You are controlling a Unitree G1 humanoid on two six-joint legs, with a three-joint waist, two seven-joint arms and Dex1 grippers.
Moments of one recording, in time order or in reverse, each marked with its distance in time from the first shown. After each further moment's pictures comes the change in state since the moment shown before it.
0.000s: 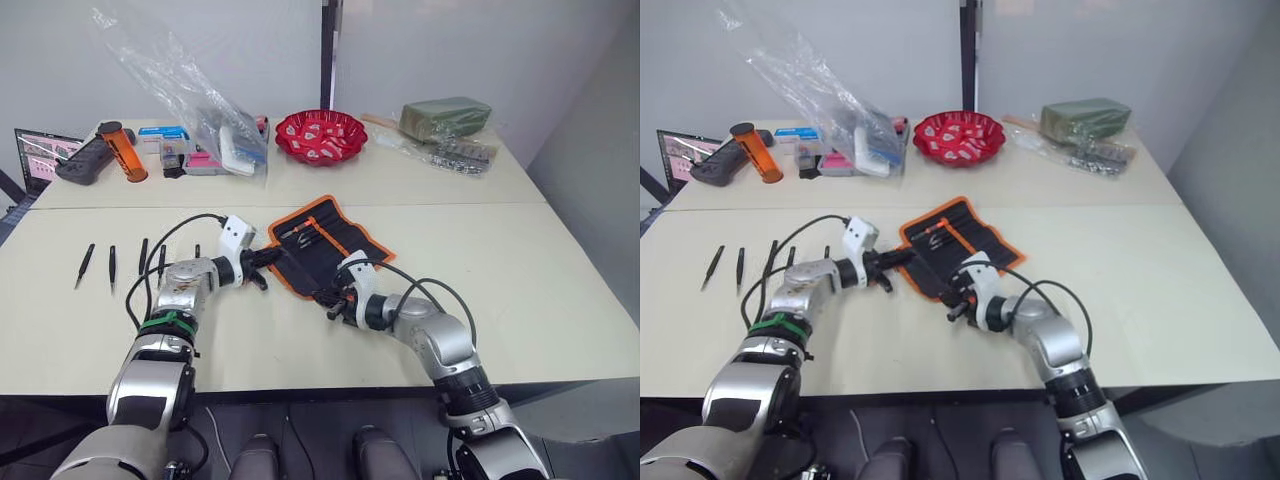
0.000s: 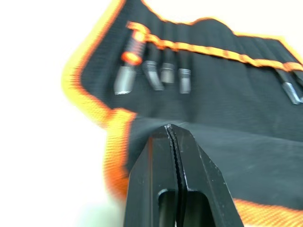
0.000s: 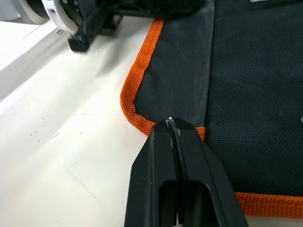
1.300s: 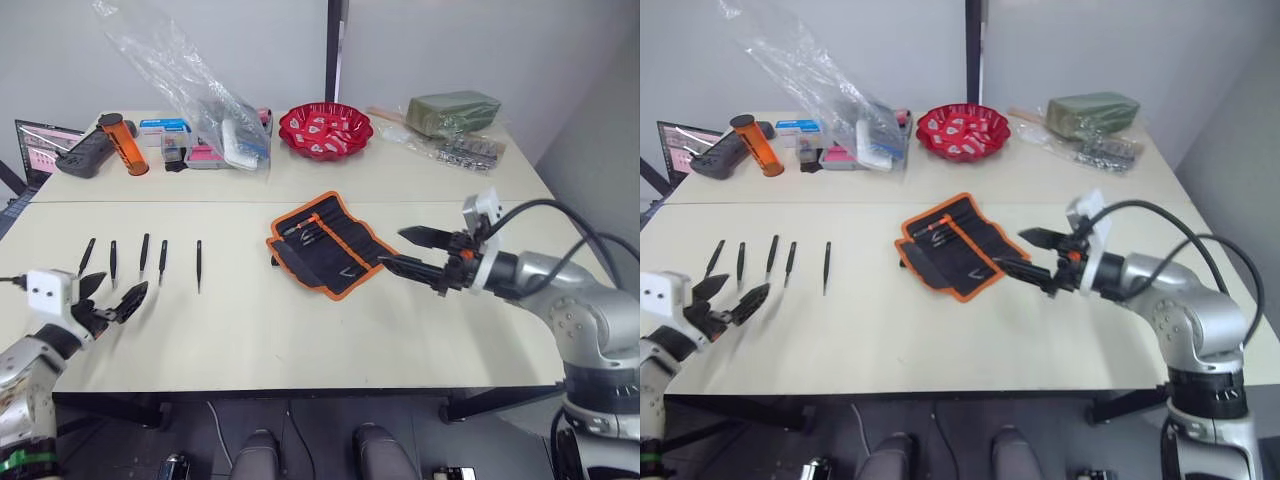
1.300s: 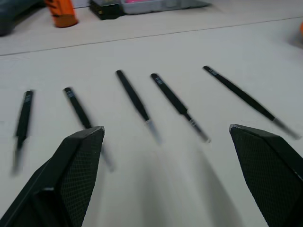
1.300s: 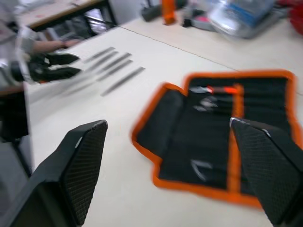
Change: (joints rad) left arm 0.828 0.237 0.545 -0.743 -0.245 0.126 0.228; right arm -0.110 -0.428 -0.316 -0.308 0.489 0.183 0.247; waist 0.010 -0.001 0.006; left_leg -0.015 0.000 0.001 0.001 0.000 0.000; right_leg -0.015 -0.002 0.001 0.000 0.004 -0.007
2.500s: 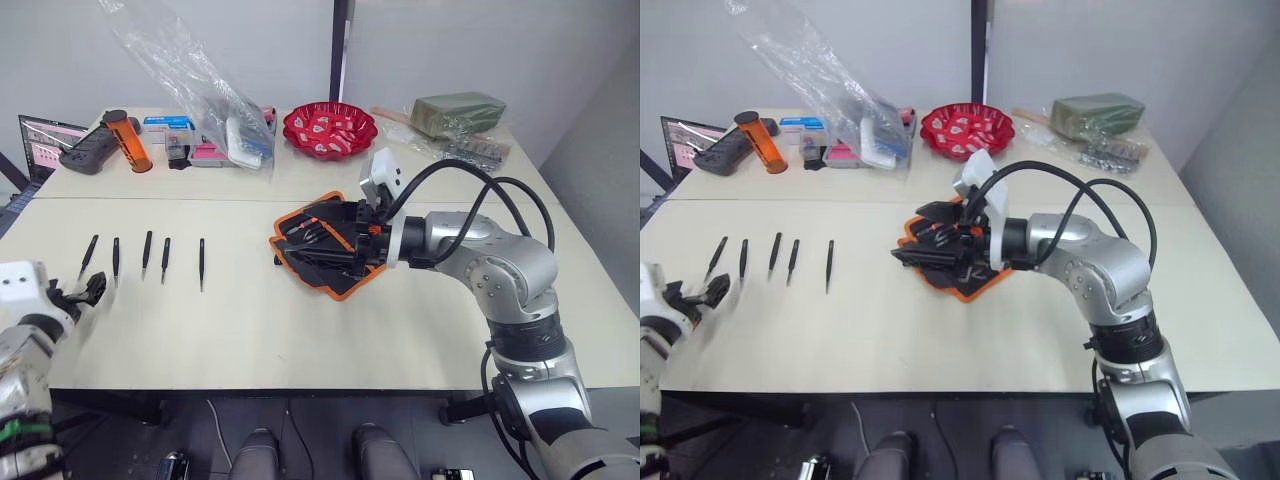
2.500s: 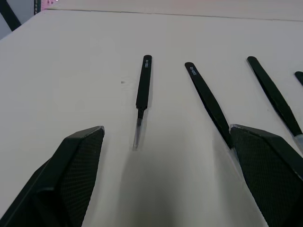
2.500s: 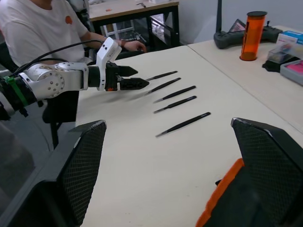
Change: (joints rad) left arm -0.358 0.101 -0.097 0.416 0.081 0.049 0.280; right arm -0.247 0.186 0.242 0.002 -0.097 -0.020 -0.101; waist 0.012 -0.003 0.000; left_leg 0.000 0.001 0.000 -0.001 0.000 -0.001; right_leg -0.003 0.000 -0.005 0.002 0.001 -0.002
